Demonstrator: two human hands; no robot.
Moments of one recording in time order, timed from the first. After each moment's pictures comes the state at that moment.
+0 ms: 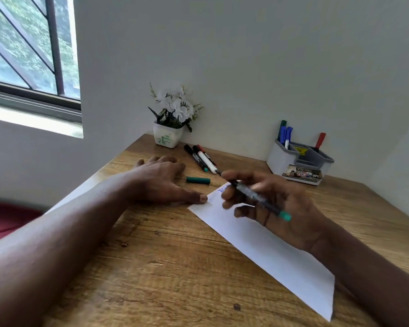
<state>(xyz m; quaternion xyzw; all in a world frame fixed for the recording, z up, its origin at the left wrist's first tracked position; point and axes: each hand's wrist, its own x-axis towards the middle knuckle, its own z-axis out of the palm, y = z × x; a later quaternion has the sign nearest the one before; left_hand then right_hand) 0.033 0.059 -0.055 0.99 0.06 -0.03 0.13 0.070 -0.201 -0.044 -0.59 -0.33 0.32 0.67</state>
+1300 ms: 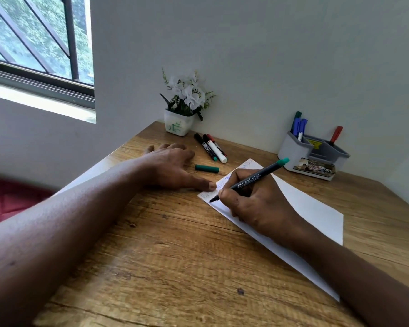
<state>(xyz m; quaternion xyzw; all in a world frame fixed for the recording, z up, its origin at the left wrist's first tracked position) 0.030 0.053 -0.052 0.99 0.09 -0.03 0.14 0.044 -0.164 -0.057 -0.82 -0.35 0.04 0.45</state>
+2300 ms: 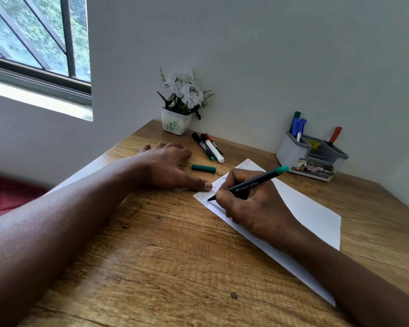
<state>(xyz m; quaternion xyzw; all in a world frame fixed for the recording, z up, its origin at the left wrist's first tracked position) 0.030 0.053 -0.051 0.98 0.09 -0.04 0.15 0.047 -0.165 -0.059 -0.82 -0.36 0.02 0.44</state>
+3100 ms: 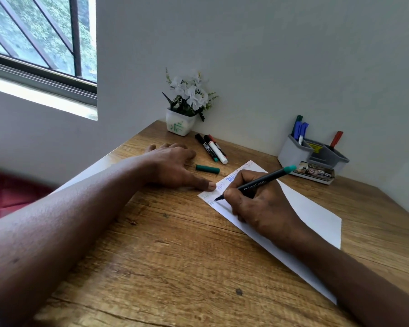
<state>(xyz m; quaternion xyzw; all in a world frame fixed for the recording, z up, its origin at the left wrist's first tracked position) 0.030 0.053 -0.052 0.98 0.09 -0.03 0.16 0.043 -0.167 -0.058 -0.82 -0.33 0.03 0.47</state>
